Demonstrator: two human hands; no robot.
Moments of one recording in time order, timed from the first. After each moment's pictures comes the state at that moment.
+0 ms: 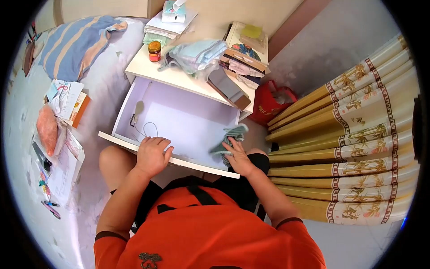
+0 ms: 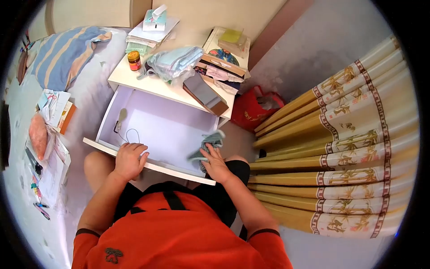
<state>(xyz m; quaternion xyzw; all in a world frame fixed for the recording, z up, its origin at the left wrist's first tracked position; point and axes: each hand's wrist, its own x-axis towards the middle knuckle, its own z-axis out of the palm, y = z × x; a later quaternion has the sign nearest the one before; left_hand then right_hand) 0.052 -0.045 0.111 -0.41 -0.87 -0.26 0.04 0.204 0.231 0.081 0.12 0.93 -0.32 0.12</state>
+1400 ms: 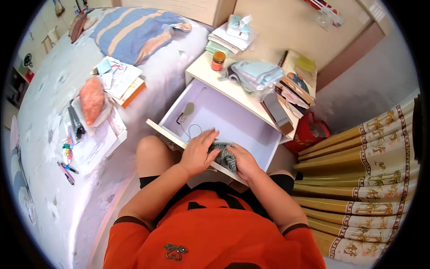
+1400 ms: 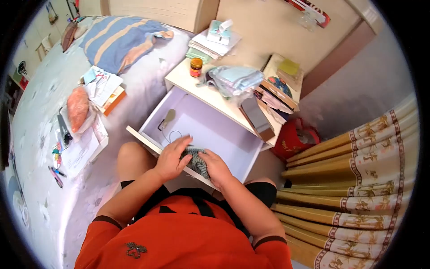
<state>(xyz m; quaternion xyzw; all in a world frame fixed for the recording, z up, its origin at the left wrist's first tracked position) 0.055 -0.048 0.117 -0.33 -0.86 -0.39 0.01 0.103 0.117 0.133 0.18 0.48 -0.84 0.19</state>
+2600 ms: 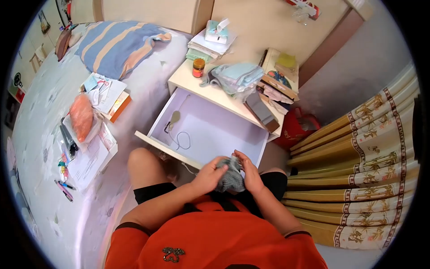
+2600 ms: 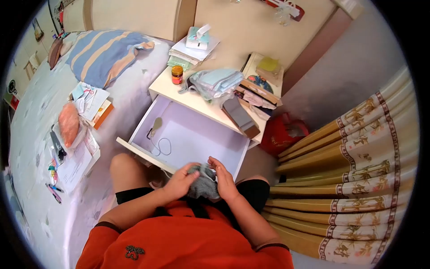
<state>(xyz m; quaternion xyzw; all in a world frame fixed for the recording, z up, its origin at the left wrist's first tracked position) 0.106 -0.008 0.126 -0.22 -0.66 -0.68 -0.24 0.168 0.160 0.124 0.08 0.76 -0.64 -0.01</state>
